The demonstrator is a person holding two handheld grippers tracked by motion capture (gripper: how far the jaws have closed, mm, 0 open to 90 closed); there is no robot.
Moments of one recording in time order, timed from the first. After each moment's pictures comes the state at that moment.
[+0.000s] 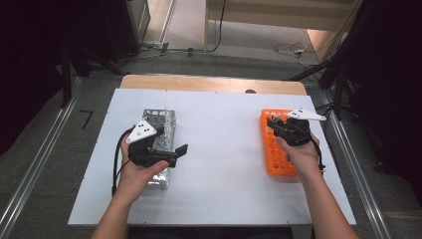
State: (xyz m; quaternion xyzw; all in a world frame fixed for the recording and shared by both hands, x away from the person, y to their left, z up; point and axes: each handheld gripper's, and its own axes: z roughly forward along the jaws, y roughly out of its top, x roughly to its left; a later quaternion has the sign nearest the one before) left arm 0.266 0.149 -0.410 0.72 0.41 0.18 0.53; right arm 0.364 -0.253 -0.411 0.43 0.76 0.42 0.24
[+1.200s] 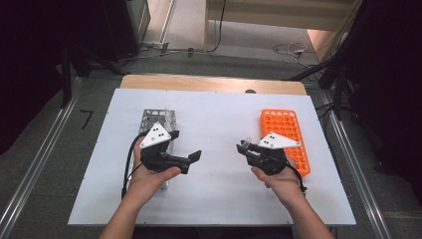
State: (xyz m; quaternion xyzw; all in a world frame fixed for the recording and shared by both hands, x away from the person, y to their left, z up) left arm 0.257 0.119 -0.403 0.74 0.37 0.16 0.54; right arm 0.290 -0.188 -0.422 0.32 0.81 0.46 0.18
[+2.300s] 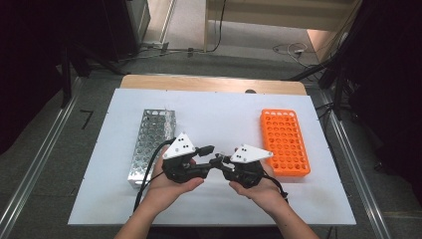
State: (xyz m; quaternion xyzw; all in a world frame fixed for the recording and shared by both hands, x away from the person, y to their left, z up) left arm 0.242 0.068 -0.402 0.76 0.31 0.12 0.56; right arm 0.262 -0.136 -0.428 0.24 0.84 0.46 0.15
